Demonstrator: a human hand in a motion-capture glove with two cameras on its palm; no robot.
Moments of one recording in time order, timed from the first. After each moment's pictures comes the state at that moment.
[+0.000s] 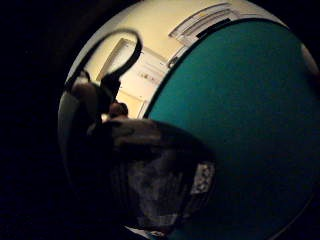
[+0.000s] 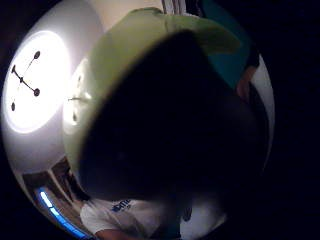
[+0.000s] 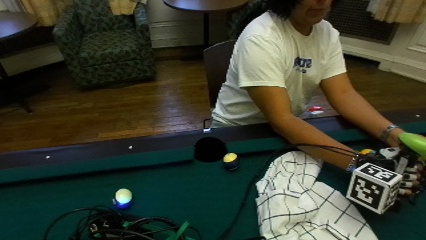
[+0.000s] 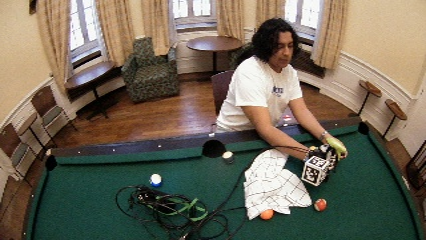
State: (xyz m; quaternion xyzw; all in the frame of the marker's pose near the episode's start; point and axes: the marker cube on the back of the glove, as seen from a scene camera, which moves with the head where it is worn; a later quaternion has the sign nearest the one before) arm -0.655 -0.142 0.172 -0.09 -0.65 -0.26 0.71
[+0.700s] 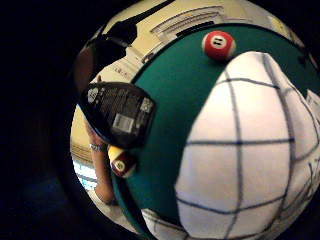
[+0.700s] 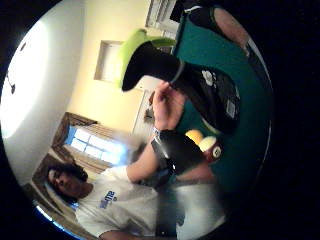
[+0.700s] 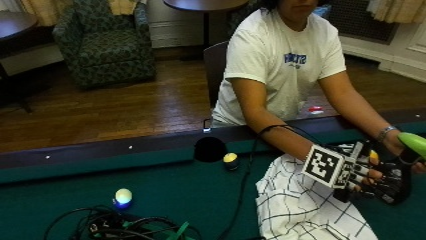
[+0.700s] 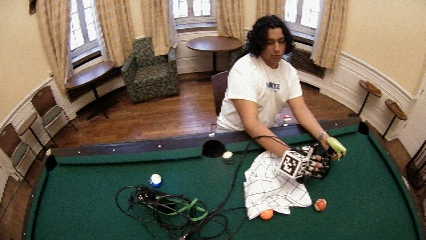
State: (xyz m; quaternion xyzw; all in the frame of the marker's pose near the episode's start) arm -0.540 -0.106 0.176 -0.06 -0.51 -0.28 0.81
